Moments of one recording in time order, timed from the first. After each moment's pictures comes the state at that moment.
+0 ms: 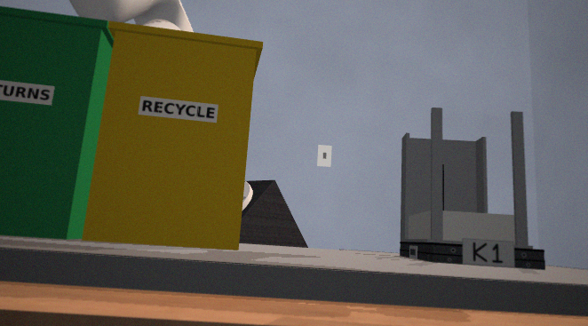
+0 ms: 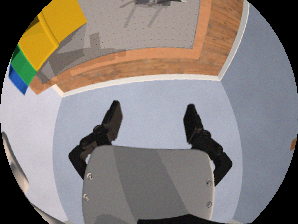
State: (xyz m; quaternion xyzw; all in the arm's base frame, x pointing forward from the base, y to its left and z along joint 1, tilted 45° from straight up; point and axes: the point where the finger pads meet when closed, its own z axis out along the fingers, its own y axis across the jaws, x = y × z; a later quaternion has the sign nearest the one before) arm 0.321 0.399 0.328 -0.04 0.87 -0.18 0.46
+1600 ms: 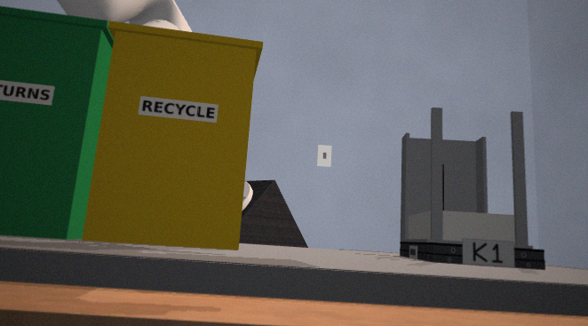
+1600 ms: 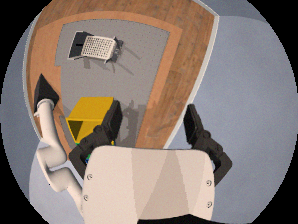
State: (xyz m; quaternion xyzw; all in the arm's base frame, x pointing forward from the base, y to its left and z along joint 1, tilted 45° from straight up) arm 0.260 0.390 0.357 0.49 0.76 0.12 0.40
